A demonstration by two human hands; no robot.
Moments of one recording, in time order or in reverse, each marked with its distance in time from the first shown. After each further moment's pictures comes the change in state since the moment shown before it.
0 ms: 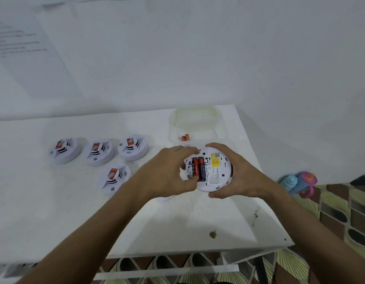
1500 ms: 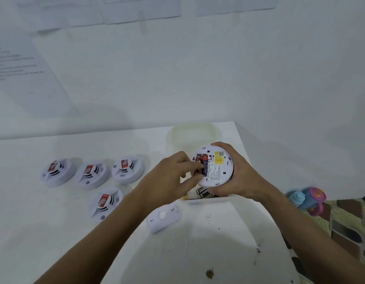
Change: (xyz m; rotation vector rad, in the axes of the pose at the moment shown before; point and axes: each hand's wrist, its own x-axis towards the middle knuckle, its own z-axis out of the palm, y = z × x) left_hand 0.052 -0.013 0.007 0.080 0.157 0.130; right_hand 0.042 0.008 -0.038 0.124 0.156 -0.049
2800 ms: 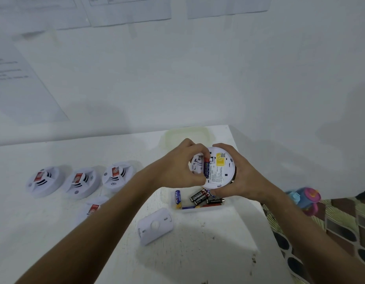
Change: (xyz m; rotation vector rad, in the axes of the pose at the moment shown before) left_hand 0.064 0.001 -0.001 -0.254 -0.306 -0.174; right_hand 0.009 0.009 -0.027 -0.039 -0.013 0.021
